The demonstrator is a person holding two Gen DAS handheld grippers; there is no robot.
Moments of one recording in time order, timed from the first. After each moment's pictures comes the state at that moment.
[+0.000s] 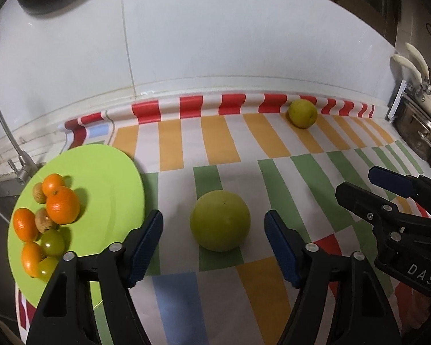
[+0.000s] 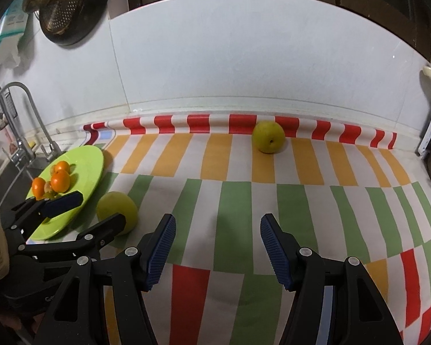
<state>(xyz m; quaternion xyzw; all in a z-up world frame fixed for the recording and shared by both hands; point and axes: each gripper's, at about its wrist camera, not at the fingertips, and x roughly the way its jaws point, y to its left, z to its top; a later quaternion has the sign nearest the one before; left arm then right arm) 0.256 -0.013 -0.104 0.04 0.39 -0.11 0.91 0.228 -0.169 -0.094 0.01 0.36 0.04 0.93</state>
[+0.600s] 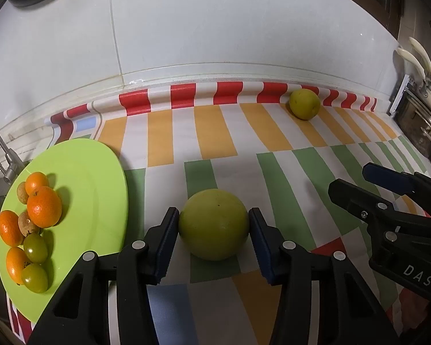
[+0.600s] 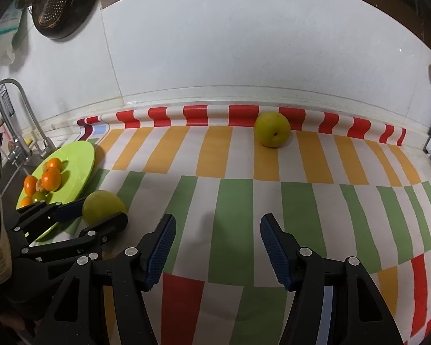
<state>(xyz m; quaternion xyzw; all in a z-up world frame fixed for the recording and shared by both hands) 0.271 -0.020 -0.117 0.04 0.41 -0.12 0.90 0.245 -0.176 -0.106 0.01 0.37 0.05 0.93</state>
